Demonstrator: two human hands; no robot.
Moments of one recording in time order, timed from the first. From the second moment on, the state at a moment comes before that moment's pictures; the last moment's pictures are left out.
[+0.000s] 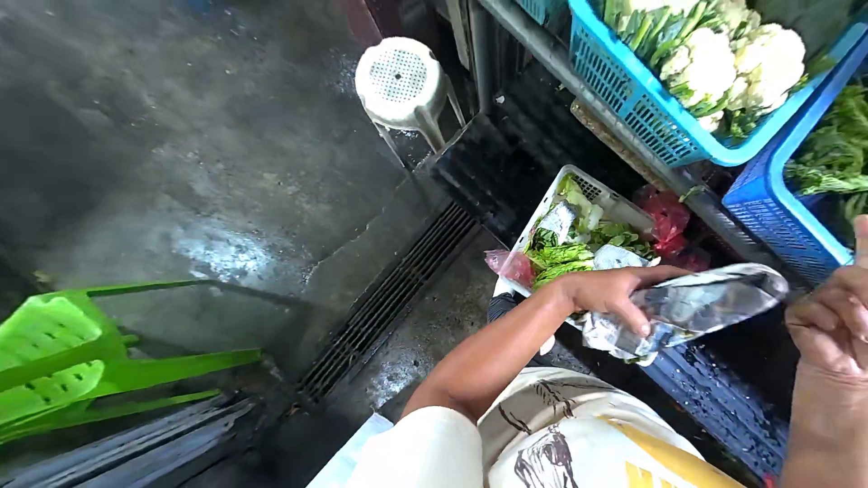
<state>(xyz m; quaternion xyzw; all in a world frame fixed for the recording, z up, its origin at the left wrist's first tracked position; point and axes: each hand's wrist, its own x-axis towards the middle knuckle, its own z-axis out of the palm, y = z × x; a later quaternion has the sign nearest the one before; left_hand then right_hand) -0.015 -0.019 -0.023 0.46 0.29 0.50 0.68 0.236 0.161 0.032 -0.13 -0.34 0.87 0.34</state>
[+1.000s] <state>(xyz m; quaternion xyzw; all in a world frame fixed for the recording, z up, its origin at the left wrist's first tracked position) -0.026 0.053 -0.037 0.05 0.58 0.62 0.53 0.215 0.112 -0.049 -0.35 -0.50 0.78 0.13</state>
